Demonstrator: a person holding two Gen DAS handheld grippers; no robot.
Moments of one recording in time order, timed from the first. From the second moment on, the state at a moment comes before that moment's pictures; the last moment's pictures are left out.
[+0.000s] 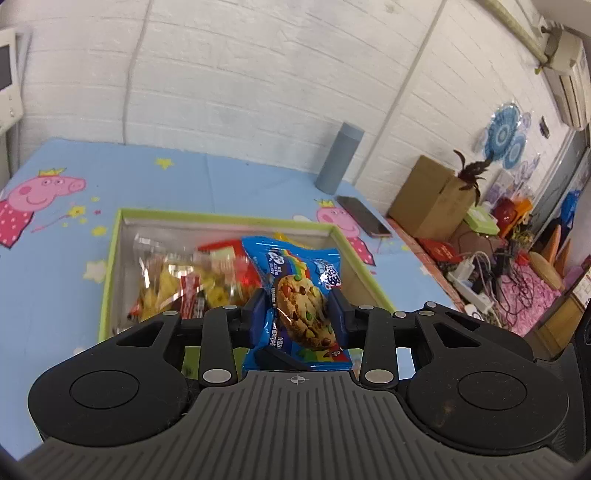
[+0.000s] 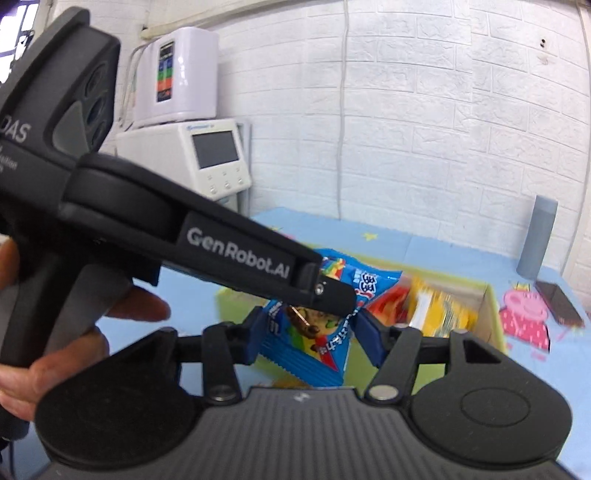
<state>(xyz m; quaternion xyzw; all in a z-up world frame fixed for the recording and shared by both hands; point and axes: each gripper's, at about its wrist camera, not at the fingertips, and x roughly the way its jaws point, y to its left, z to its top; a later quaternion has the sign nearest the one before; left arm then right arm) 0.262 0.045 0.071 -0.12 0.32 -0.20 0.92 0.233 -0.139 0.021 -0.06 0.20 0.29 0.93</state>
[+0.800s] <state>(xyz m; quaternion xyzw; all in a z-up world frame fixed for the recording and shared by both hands) 0.238 0.051 0.048 -0.14 0.31 -0.23 0.91 0.223 -0.196 -0.004 -0.04 0.20 0.30 0.93</state>
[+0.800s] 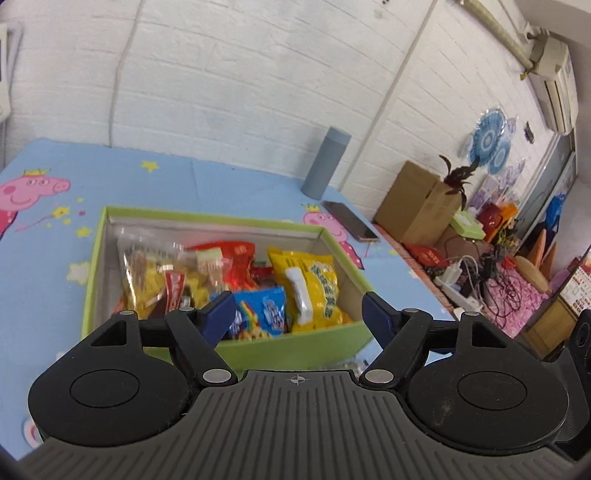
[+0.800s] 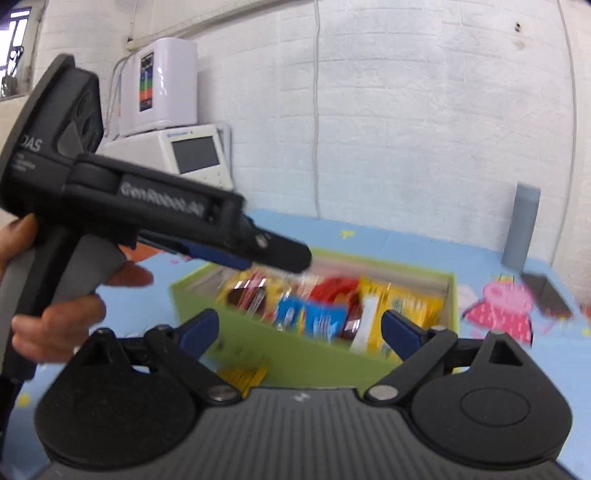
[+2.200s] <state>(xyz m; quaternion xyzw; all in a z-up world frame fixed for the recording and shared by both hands) 0.166 0.167 -0.032 -0.27 0.37 -0.11 0.88 0.252 -0.076 -0.061 -0.15 0.32 0.37 0.86</state>
